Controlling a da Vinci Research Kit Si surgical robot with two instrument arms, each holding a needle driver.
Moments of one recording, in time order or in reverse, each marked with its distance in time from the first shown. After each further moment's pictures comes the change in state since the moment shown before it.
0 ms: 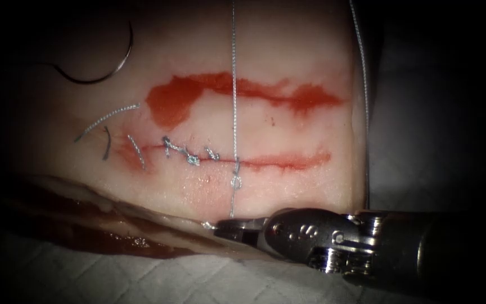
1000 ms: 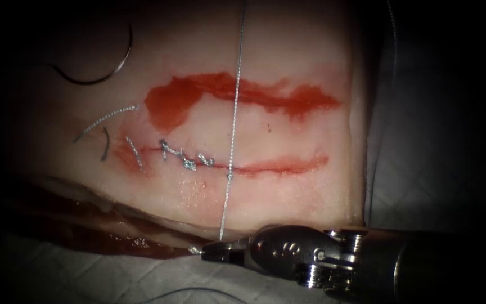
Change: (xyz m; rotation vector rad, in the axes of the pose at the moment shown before) right arm 0.001 0.003 0.002 -0.146 0.030 -0.024; left arm -0.004 0.002 0.006 -0.088 0.135 0.564
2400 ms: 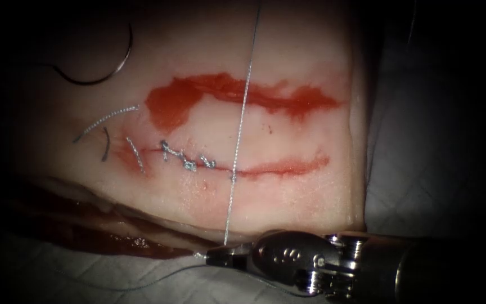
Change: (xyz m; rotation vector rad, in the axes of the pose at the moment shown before) right arm 0.000 -0.001 -0.001 0.050 0.018 0.006; left arm -0.002 0.000 0.002 0.016 -0.076 -0.173
